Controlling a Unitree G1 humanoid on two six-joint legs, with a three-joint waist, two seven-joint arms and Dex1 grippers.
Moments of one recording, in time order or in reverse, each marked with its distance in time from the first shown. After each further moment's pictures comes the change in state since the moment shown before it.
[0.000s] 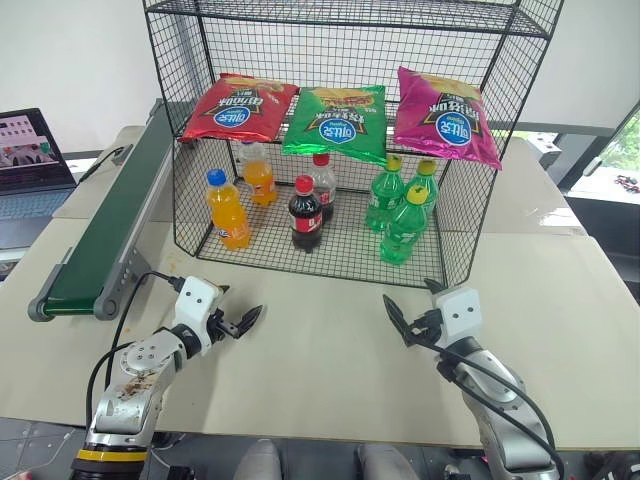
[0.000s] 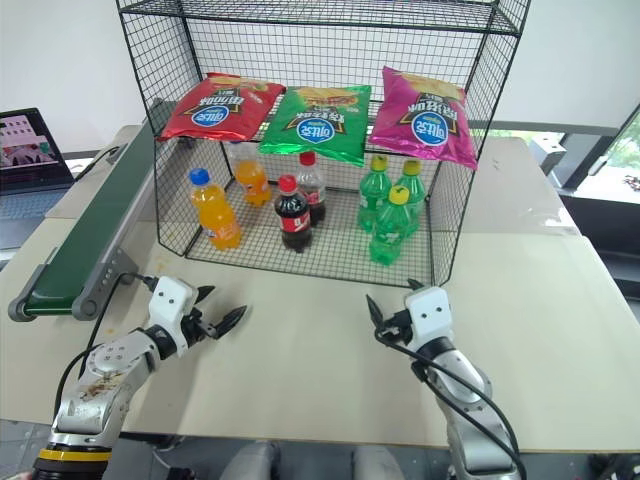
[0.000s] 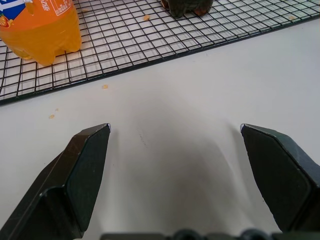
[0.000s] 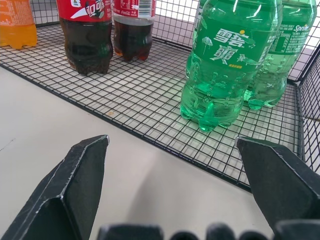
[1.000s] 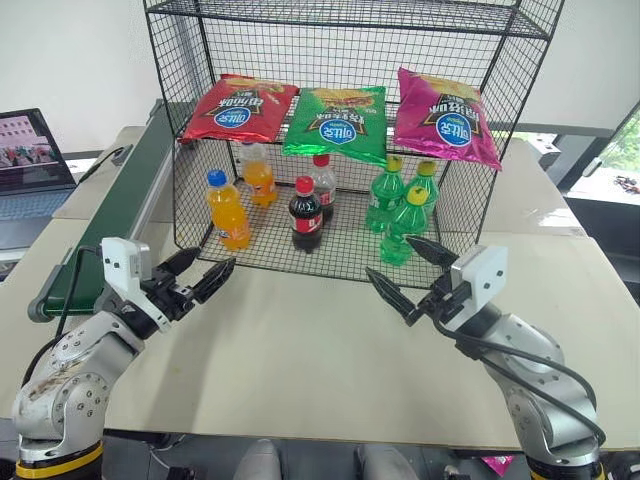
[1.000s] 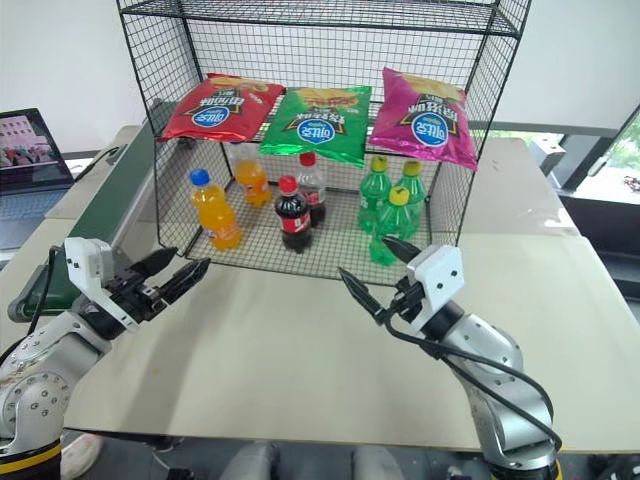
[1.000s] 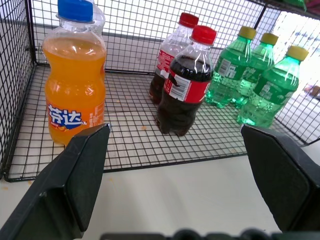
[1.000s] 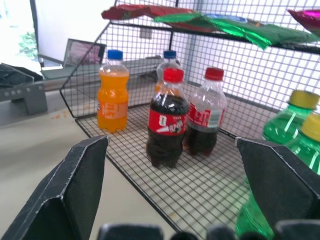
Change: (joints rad) left arm -0.010 0.039 0.333 -0.271 -0.545 0.316 0.069; right arm -0.159 -0.151 -0.046 -0.236 0.296 0.151 0.183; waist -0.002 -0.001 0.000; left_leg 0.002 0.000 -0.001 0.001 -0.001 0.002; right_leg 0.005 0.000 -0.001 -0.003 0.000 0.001
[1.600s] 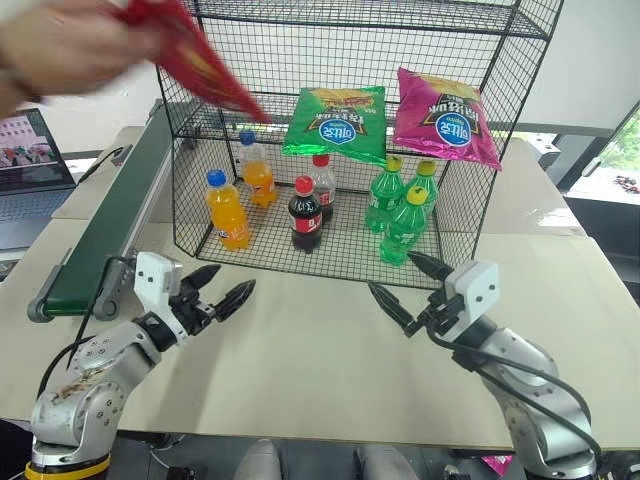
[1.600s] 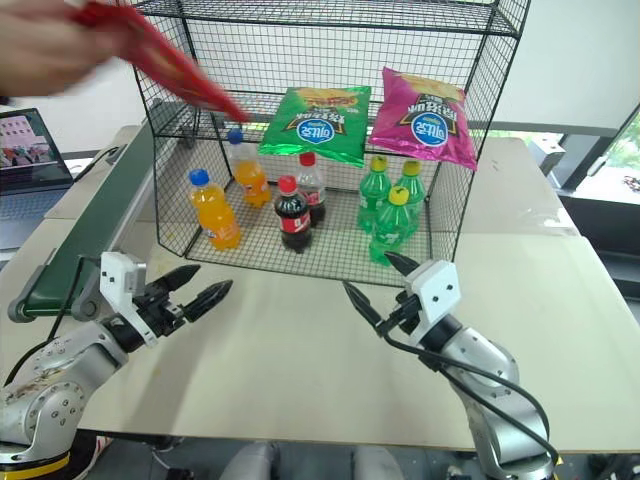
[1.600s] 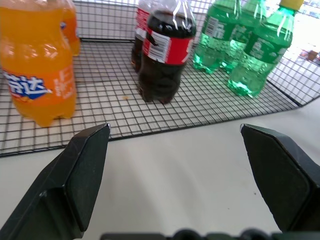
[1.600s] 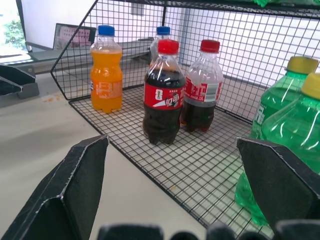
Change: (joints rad) left arm 0.055 0.032 -0.146 -0.013 0.117 -0.085 -0.038; right arm 0.092 0.023 0.021 0.015 -0.062 -0.038 -0.033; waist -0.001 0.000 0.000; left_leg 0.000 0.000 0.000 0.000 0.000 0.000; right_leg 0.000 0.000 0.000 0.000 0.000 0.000
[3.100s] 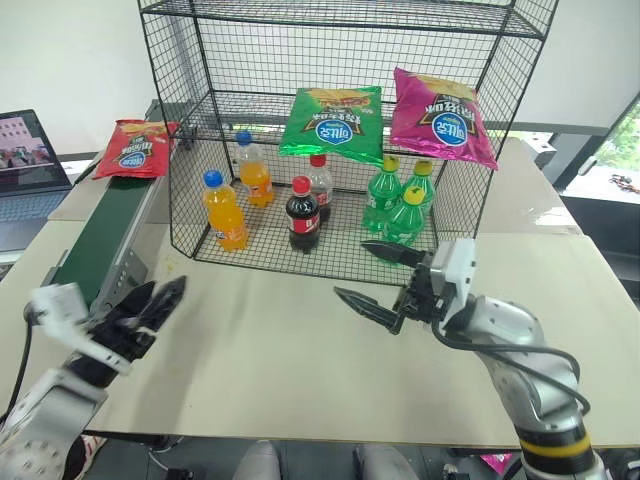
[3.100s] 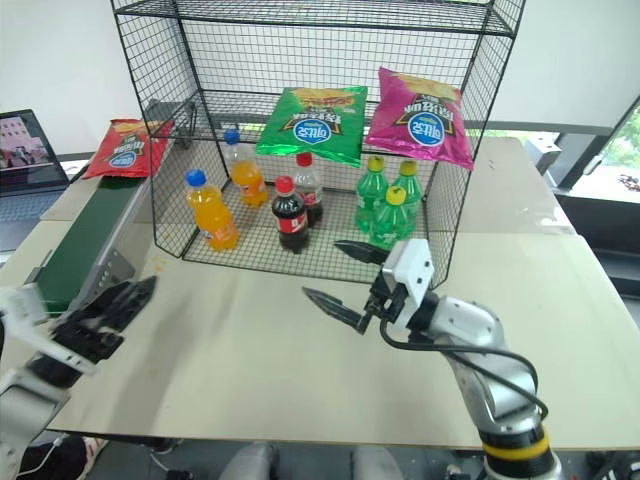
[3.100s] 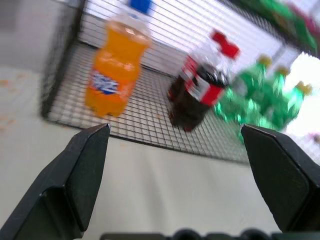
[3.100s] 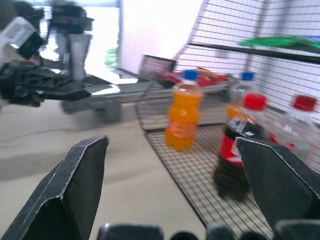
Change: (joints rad) left arm 0.249 -0.112 0.427 -0.064 -0.593 0.092 0.265; right arm -0.270 -0.067 0.073 0.145 0.190 -0.022 0.357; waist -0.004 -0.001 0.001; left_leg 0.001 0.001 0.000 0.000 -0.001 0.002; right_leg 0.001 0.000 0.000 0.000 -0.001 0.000
